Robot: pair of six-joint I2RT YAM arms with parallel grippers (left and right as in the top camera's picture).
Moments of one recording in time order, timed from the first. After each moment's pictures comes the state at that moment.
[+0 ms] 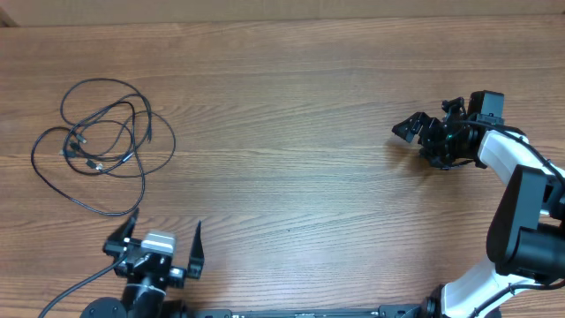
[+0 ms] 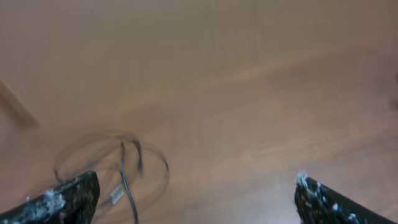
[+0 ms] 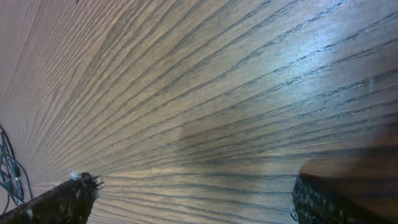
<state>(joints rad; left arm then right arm) 0.08 0.02 0.60 -0.77 0.22 0.24 -0.25 1.87 1.07 -0.44 -0.57 0.30</state>
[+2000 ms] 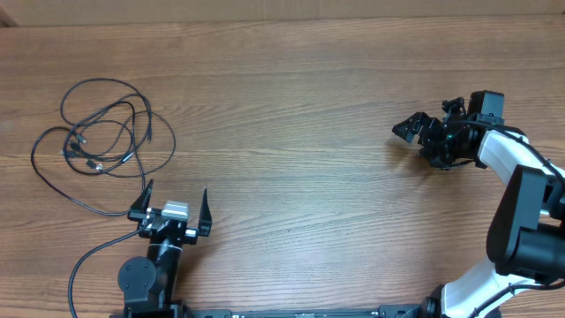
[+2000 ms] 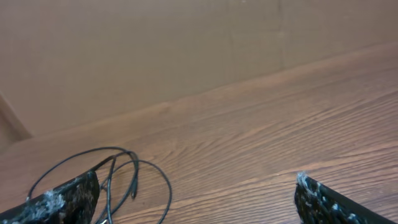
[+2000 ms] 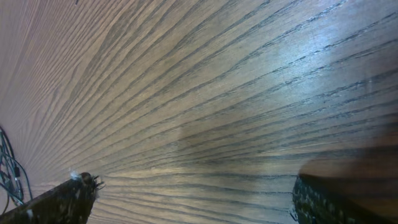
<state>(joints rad) 0.08 0.01 0.01 -0.06 0.18 0.24 -0.25 1.87 1.07 -0.44 -0.57 0.30</state>
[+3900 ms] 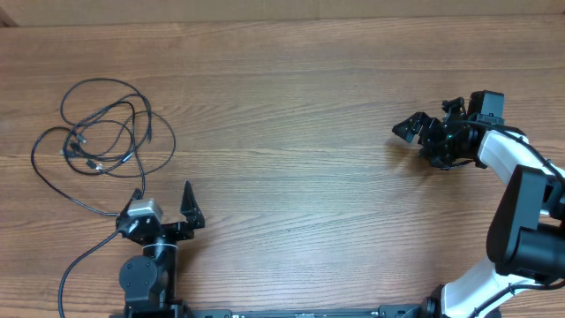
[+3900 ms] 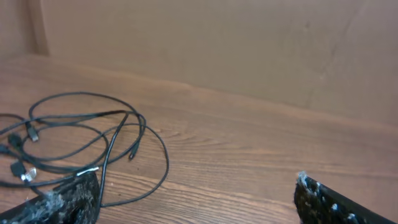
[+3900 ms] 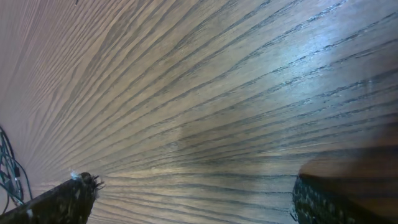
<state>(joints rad) 0.06 0.01 0.01 -0.08 -0.01 -0.17 -0.25 1.87 1.07 -0.44 -0.57 0.30</state>
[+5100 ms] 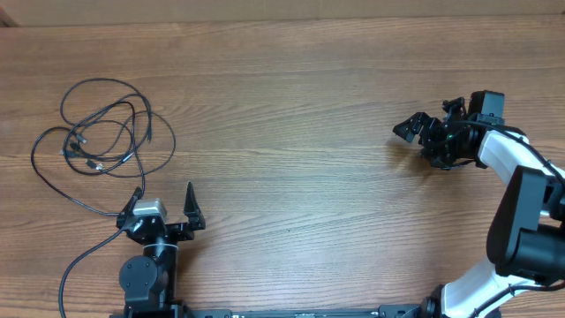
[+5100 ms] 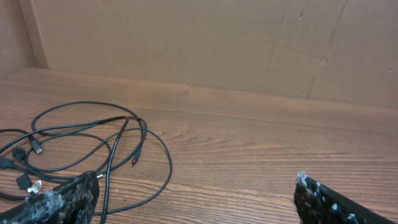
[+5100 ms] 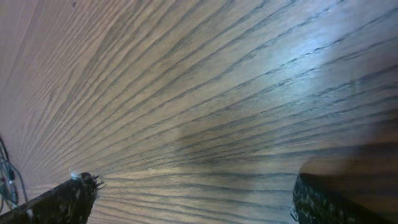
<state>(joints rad) 0.06 0.01 0.01 -0.08 0.01 -0.10 -0.25 1.86 1.07 -0.45 -0.55 0.30</state>
